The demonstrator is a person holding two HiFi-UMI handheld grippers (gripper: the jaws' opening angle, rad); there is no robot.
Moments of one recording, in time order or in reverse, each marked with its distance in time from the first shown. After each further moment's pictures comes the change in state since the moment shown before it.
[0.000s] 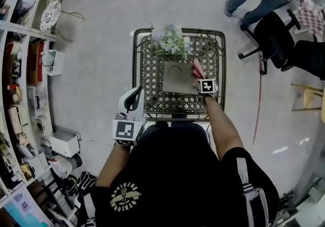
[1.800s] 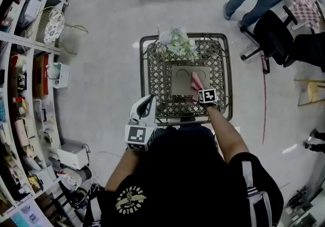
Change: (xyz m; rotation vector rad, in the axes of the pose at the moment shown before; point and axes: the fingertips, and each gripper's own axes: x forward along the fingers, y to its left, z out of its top) left arm -0.028 0.005 -0.021 -0.004 -0.001 -0.061; right arm -0.012 0.080 -0.048 0.093 0.035 0.114
